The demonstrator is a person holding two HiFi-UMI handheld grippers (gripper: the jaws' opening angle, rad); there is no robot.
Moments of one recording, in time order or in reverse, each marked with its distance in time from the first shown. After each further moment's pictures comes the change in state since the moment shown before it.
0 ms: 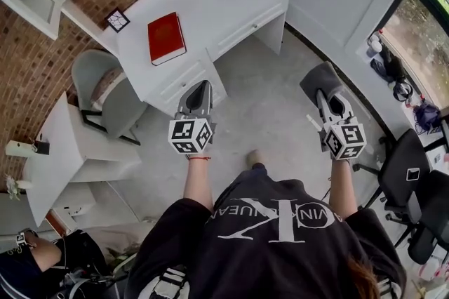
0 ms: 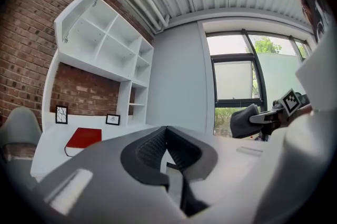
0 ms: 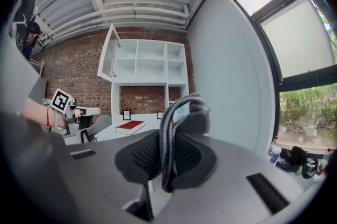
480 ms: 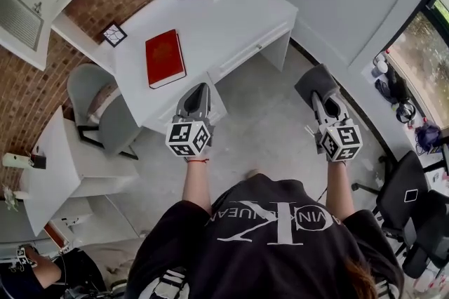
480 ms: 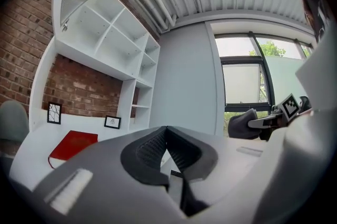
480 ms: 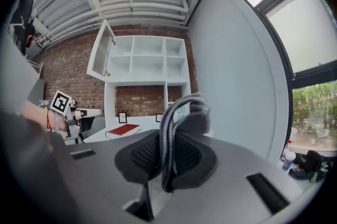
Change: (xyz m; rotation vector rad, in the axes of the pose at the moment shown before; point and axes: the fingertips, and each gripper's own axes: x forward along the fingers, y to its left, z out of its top) left arm 0.097 0.064 0.007 -0.032 -0.029 0.014; right arm 0.122 -0.029 0.013 0.011 -0.010 0.028
